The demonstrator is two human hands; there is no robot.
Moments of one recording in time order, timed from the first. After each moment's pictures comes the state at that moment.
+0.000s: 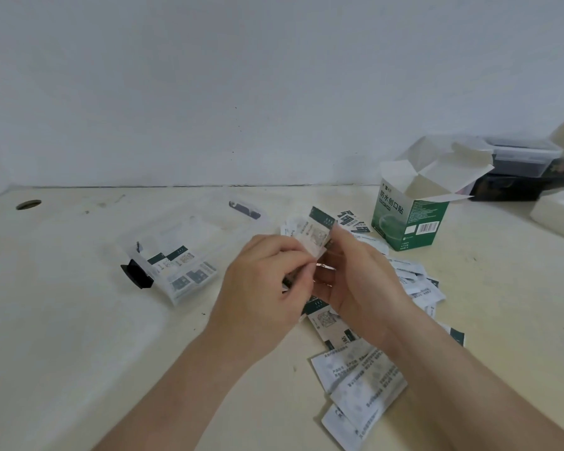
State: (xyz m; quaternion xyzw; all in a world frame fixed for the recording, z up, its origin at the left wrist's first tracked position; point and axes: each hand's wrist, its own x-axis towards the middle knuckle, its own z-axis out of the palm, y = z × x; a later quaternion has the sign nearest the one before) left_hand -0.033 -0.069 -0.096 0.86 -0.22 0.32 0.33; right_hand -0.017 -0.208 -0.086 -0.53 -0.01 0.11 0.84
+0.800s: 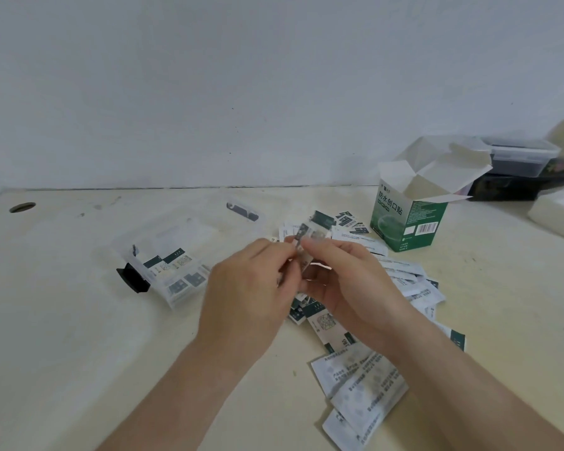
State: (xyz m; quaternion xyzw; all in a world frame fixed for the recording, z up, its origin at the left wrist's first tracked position) left_hand -0.033 -0.062 -0.089 0.88 -0.18 0.35 0.26; right_hand -0.016 -0.206 -0.087 -0.56 -0.10 0.12 0.82
